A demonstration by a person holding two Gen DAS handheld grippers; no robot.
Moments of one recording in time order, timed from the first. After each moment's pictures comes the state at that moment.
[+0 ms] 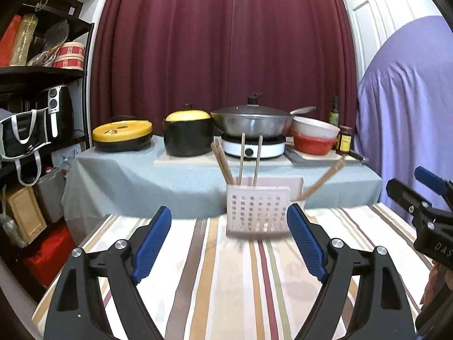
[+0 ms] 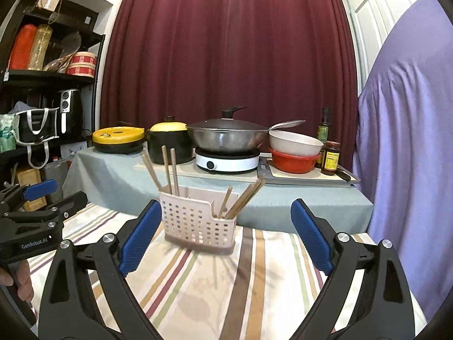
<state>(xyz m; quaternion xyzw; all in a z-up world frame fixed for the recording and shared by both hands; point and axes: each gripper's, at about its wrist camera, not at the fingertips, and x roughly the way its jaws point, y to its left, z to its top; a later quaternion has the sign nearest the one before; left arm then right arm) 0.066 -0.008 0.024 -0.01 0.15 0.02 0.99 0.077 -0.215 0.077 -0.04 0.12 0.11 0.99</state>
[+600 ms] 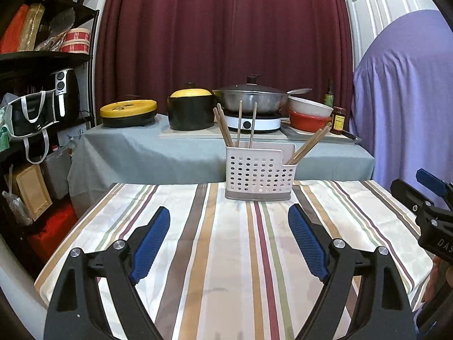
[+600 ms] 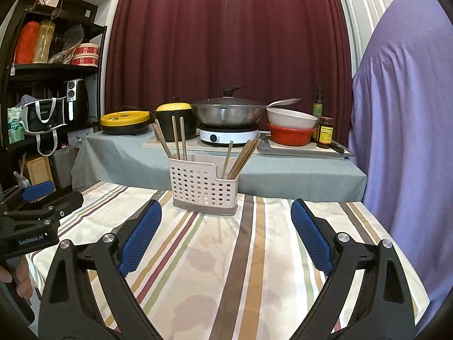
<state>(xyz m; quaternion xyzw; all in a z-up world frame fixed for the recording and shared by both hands) 0.014 -0.012 -0.005 -0.02 0.18 0.01 0.98 0.018 -0.229 0.050 -0.03 0.16 0.11 0.98</state>
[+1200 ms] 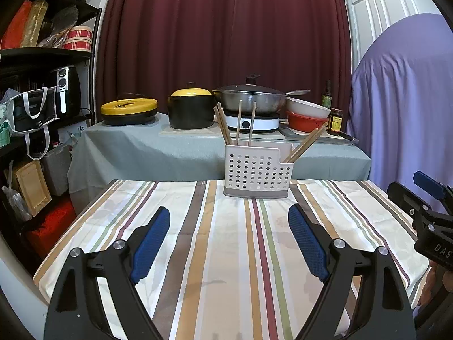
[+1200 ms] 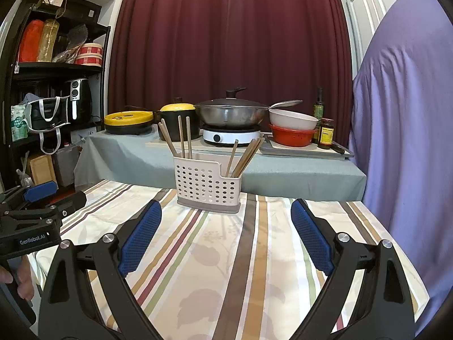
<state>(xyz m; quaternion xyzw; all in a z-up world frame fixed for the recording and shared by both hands) 0.000 -0.009 -0.007 -0.02 0.18 0.01 0.98 0.003 -0.225 0.049 -0.03 0.16 0.12 0.98</state>
